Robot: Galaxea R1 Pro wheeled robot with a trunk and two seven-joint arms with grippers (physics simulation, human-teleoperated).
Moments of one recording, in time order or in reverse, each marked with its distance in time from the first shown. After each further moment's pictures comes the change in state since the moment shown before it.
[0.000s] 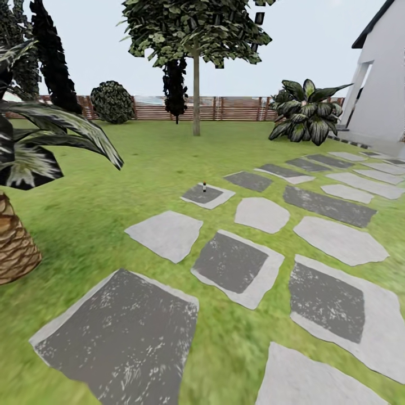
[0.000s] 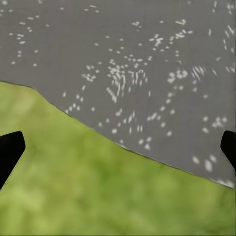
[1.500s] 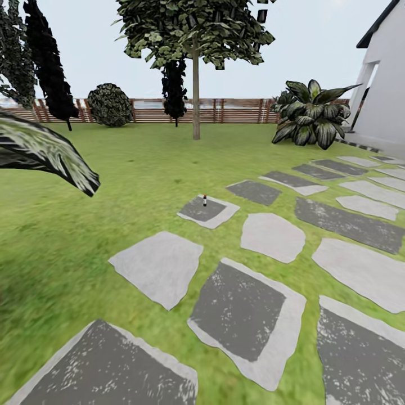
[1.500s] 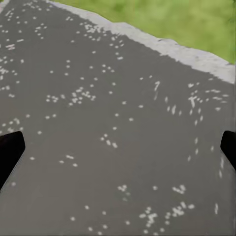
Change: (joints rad) left arm 0.000 -0.003 -0.005 0.000 -0.005 -0.002 0.000; right arm -0.001 -0.022 -0.003 -0.311 0.002 -0.005 0.001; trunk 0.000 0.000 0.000
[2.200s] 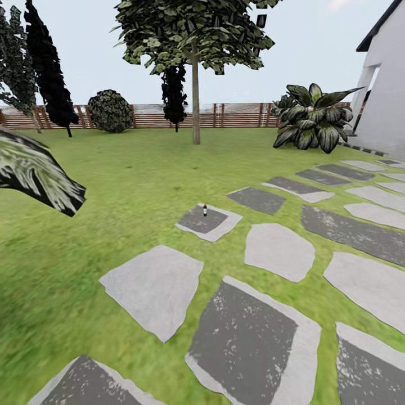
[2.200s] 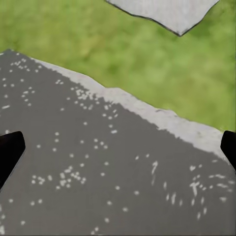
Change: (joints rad) left arm 0.000 -0.001 -0.004 0.000 0.000 0.000 0.000; right arm 0.000 -0.007 -0.005 -0.017 -0.004 0.003 -0.012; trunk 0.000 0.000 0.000
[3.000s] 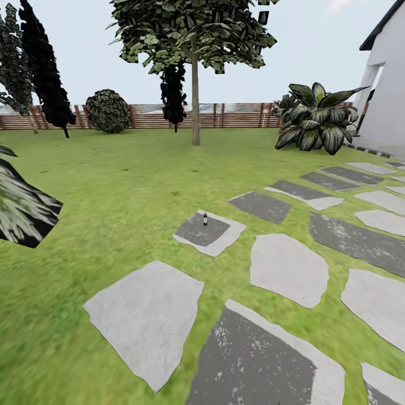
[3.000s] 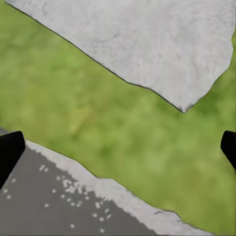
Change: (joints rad) left arm 0.000 0.001 0.001 0.000 0.001 0.000 0.000; right arm 0.000 -0.002 -0.002 -0.002 0.002 -0.003 0.000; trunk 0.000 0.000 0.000
